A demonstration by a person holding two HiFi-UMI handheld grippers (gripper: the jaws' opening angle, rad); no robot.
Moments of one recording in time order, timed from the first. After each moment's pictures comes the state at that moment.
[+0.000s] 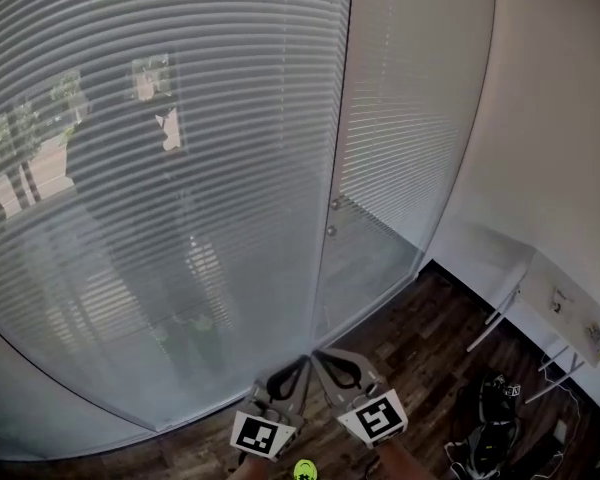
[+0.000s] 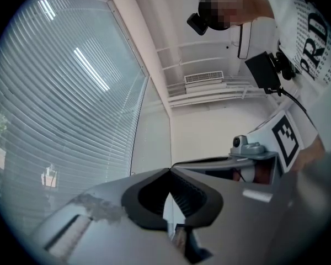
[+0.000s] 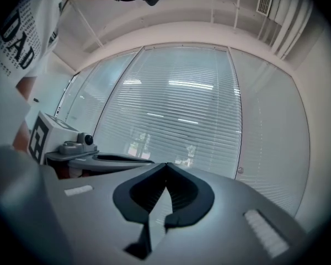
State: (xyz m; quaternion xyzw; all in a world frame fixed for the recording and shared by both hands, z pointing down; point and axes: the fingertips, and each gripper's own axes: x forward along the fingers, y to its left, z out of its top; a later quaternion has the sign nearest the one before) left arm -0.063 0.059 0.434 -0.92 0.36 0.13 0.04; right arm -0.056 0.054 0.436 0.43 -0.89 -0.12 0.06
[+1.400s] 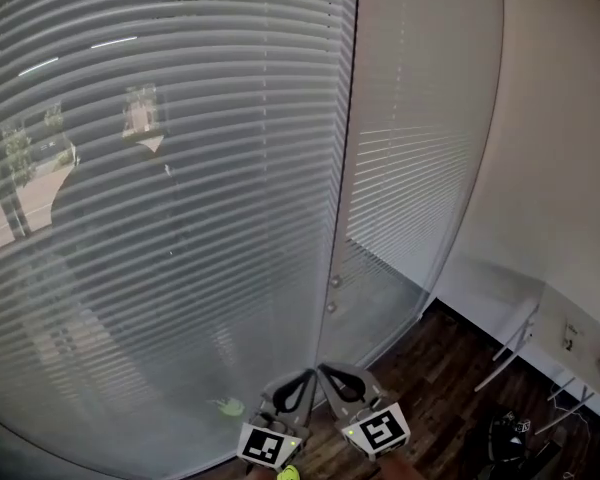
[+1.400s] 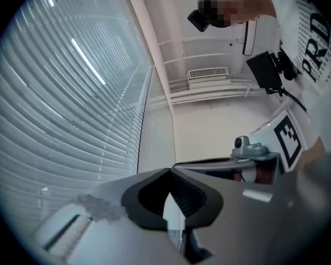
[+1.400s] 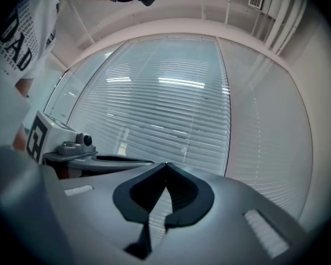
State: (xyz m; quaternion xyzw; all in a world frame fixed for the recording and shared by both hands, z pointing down) left arm 0.001 -0.173 0.409 -0.93 0.35 0.13 0.05; right arm 0.009 -0.178 0.411 0.46 -0.88 -0.12 0.05
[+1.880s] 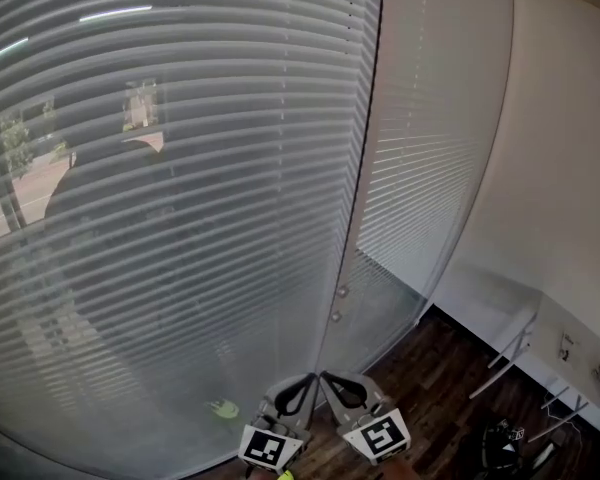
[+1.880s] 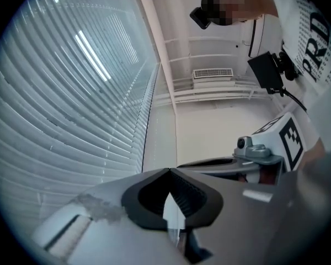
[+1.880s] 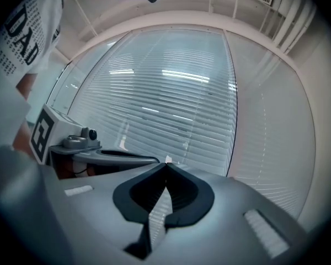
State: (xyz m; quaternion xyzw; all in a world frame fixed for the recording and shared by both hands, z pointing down) left arm -0.003 -0.202 0.419 -0.93 0.35 0.13 0.03; right arm 0.005 -0.201 0.427 0.45 -0.88 -0.13 0.09
